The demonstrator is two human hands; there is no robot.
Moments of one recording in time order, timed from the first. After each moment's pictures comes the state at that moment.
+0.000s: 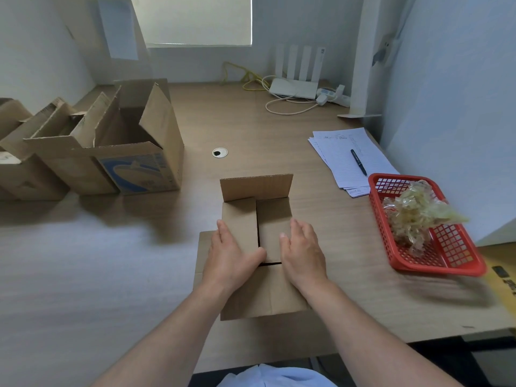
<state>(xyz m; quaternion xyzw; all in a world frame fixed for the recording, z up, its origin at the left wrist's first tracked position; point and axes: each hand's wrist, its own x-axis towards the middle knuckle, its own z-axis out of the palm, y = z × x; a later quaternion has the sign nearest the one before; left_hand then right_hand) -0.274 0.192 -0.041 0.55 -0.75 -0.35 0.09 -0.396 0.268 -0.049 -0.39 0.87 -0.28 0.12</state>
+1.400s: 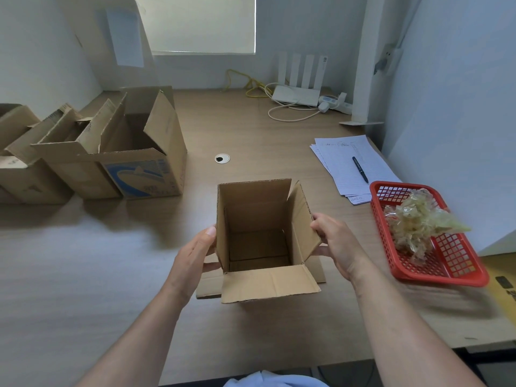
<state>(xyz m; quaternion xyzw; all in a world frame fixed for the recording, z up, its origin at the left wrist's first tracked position) -0.223 0.164 -0.024 0.44 -0.58 -0.64 0.25 -0.457 0.283 -0.004 -0.26 0.68 -0.54 0.43</state>
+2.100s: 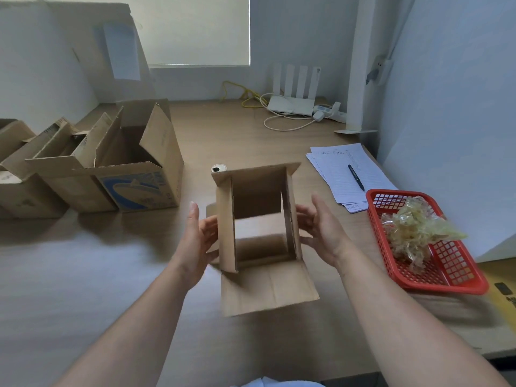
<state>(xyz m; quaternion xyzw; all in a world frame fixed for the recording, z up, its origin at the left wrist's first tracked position) -0.257 0.131 -0.005 0.43 -0.46 -0.75 0.23 -0.474 0.241 -0.006 -0.17 0.61 -0.59 0.50</state>
